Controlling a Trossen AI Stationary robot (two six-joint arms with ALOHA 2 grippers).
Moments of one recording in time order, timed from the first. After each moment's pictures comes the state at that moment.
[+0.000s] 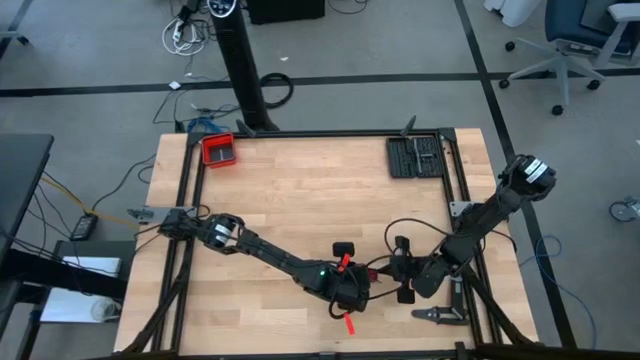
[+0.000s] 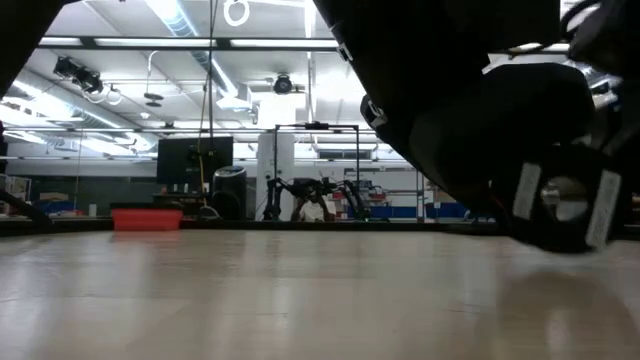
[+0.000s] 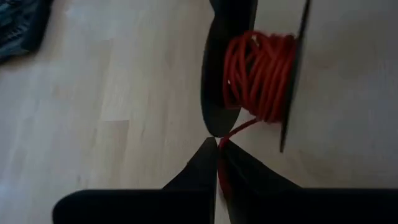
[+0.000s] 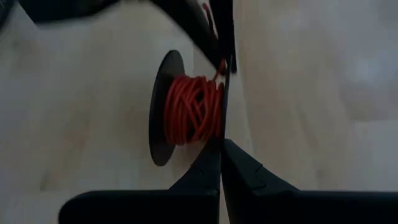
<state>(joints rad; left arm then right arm) -0.39 2.40 1.99 -0.63 -0.64 -0.19 0.78 1.42 0.52 0.04 0.58 0.59</state>
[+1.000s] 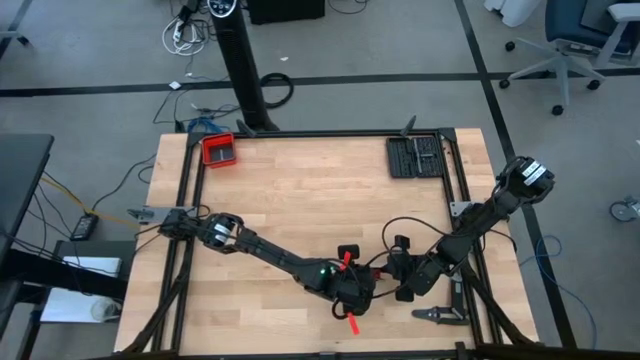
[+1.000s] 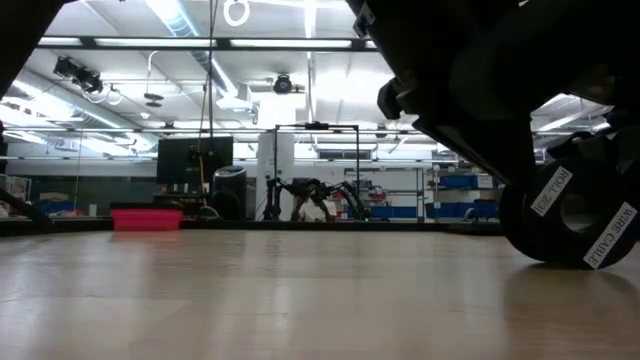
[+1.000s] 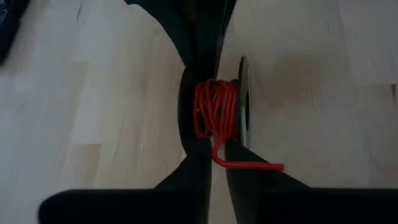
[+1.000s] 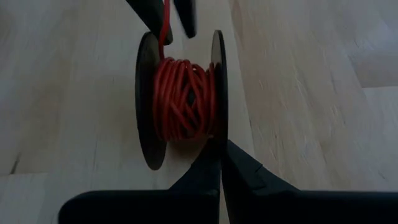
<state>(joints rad) -0.39 2.40 2.03 -0.58 -0.53 -0.21 0.72 1.47 0.51 0.00 0.50 0.64</state>
